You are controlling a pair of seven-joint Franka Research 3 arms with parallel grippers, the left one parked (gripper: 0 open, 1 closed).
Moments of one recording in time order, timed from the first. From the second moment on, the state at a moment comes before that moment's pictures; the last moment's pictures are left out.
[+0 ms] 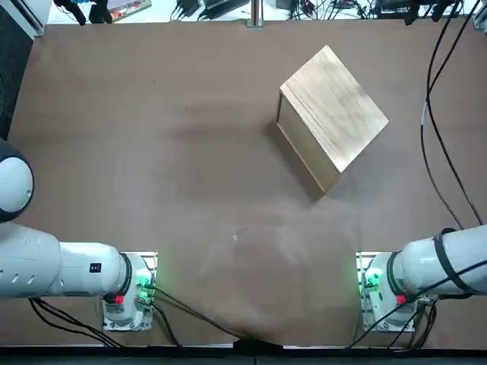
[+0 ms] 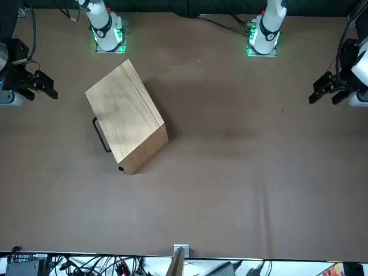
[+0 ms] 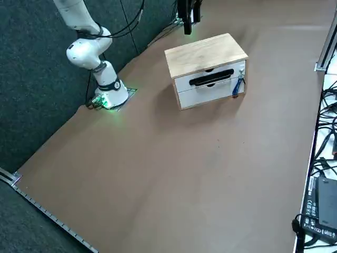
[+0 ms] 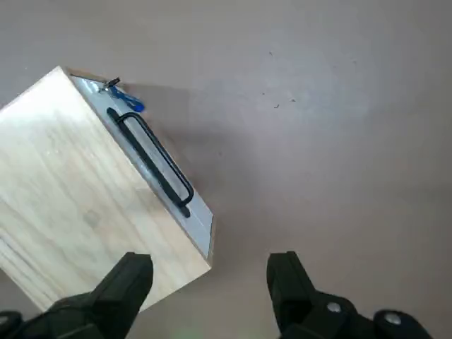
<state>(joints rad) -0.02 0.05 0.05 -1.54 -0.02 1.53 -0.03</state>
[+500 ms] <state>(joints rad) -0.01 -0.03 0.03 -1.67 -0.02 1.61 0.00</state>
